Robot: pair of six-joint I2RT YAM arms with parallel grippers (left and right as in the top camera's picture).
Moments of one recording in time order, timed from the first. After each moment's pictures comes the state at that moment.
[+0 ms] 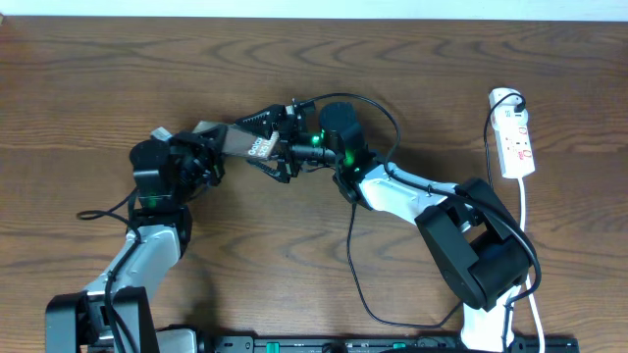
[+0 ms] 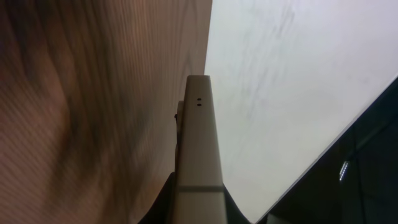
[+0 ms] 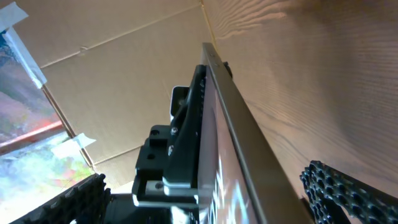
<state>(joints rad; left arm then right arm) 0.09 1.43 0.51 0.55 0.47 -1.63 0.64 2.02 1.14 0.70 -0.76 1.74</state>
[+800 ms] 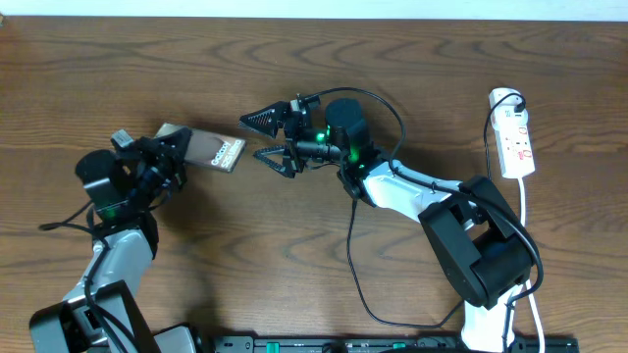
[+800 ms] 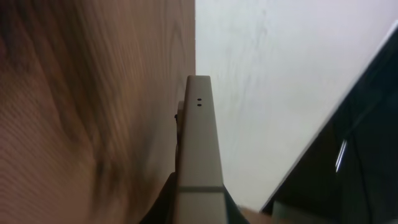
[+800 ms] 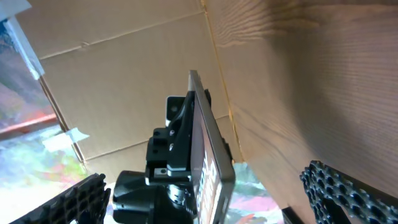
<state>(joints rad) 0.36 1.43 0.51 0.54 0.77 -1.42 0.62 2.02 1.14 0.70 -0.77 1.64</state>
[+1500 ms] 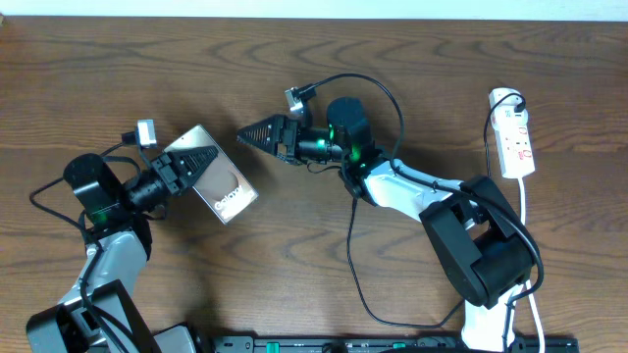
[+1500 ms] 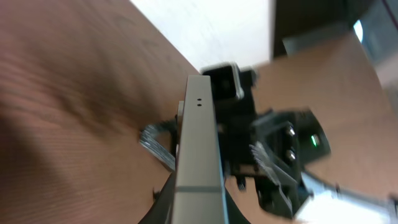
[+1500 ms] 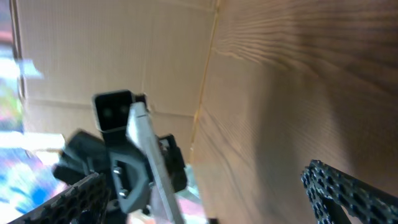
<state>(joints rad) 0.41 1.43 0.51 0.57 1.34 -0.83 0.61 2.02 1.14 0.70 -0.81 1.16</state>
